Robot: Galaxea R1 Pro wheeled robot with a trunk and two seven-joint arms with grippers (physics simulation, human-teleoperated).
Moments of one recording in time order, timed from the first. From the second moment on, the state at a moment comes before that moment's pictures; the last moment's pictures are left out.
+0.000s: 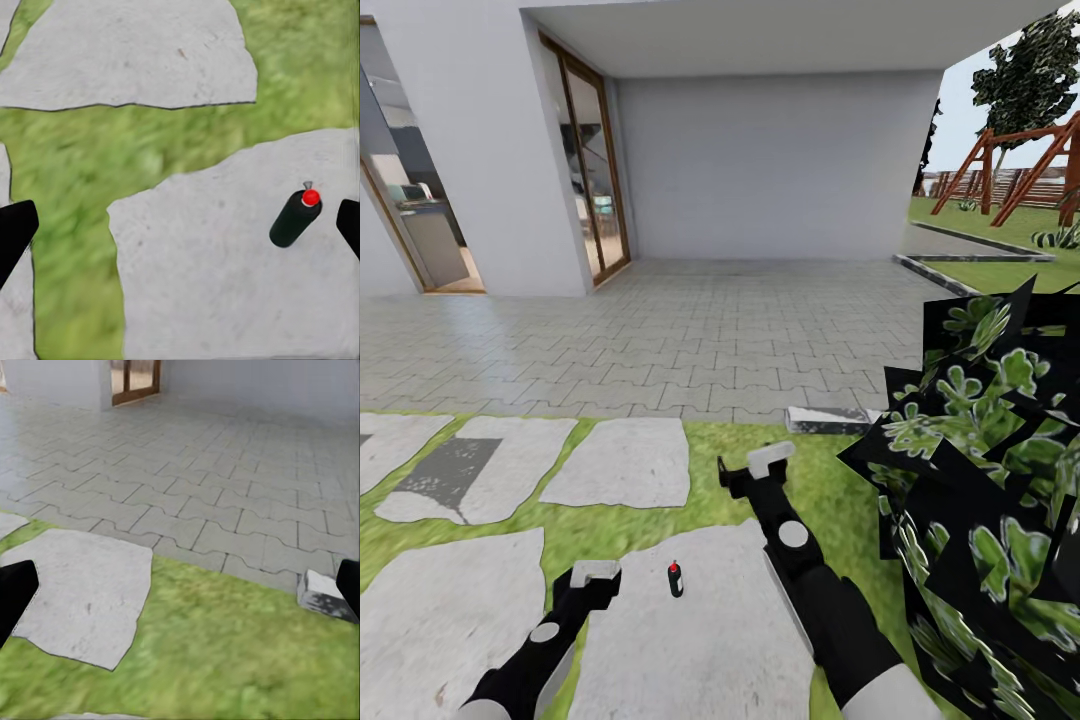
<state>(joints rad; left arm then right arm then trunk) -0.51 0.03 0.04 -0.42 -0.07 -0.19 0.01 -0.51 0.17 0.33 -1.17 0.14 0.14 -0.11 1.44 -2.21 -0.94</state>
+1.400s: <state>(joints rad) -0.51 -0.02 0.04 -0.45 -0.09 -0.27 0.00 -0.51 0.17 0.37 -1.18 0.14 0.14 -0.11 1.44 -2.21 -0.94</state>
